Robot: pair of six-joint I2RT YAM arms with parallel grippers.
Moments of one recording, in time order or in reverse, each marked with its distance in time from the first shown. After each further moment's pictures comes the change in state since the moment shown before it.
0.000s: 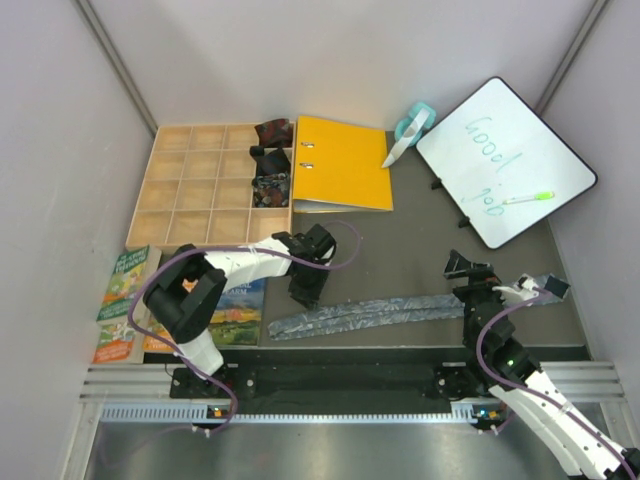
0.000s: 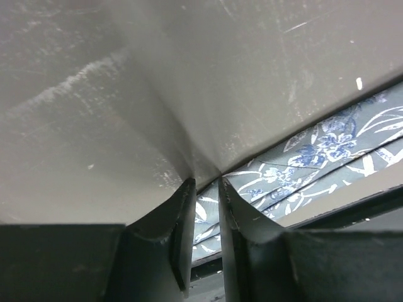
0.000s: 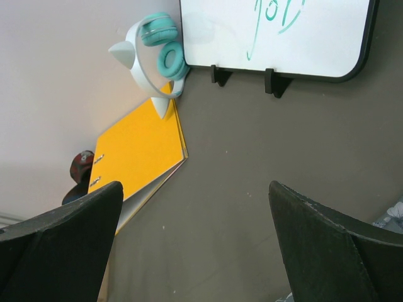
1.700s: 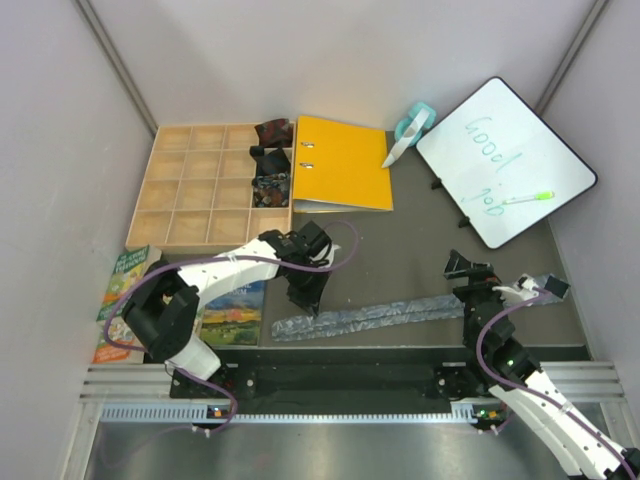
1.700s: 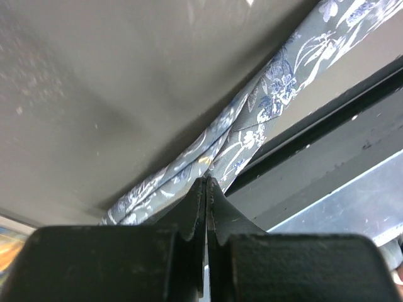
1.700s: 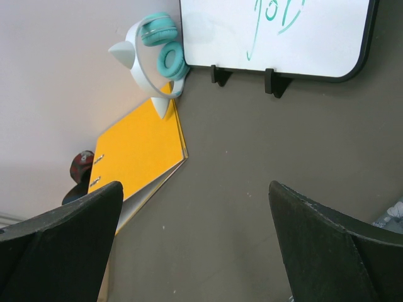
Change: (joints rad) left arm -0.018 -0.137 0.027 -0.114 0.178 0.021; right arm 0.000 0.000 0.000 0.000 0.000 0.000
